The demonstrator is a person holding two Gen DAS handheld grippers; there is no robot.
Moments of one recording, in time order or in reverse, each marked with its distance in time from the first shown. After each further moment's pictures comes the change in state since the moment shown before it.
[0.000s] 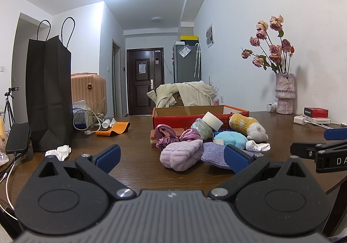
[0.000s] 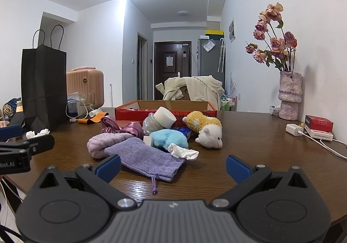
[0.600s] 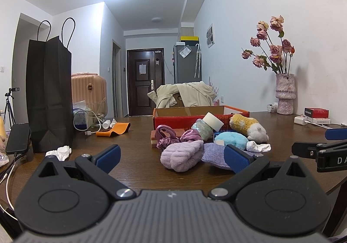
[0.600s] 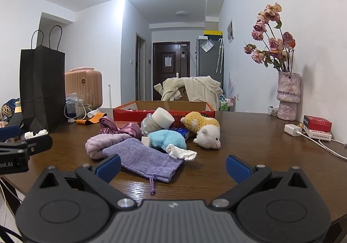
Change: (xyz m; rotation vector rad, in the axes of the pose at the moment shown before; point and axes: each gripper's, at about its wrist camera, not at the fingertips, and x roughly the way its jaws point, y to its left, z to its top) left arm 0.000 0.000 0.000 0.001 -0.002 0.001; right arm -0.001 -0.002 -0.001 0.002 -0.004 -0.005
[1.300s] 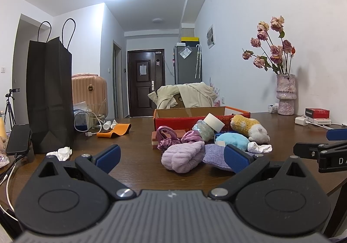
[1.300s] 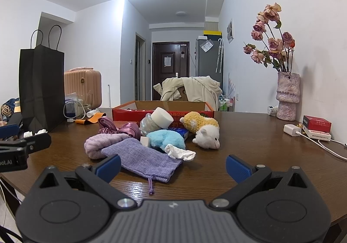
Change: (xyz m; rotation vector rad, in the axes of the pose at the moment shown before) left arm 0.001 0.002 0.002 0.004 -0.005 -0.005; right arm 0.001 -0.002 0.001 0.001 0.000 -0.001
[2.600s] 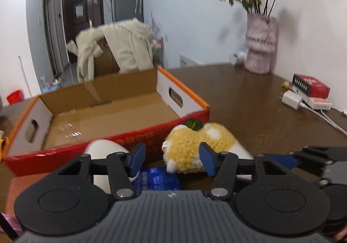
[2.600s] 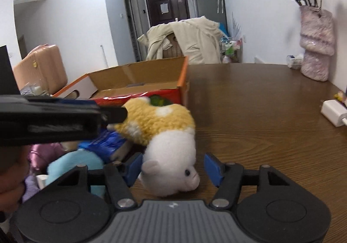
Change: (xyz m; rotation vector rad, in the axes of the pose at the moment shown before) left arm 0.343 -0.147 0.069 0.099 0.430 -0.314; right arm 0.264 -0.137 0.052 0.133 0.343 0.079
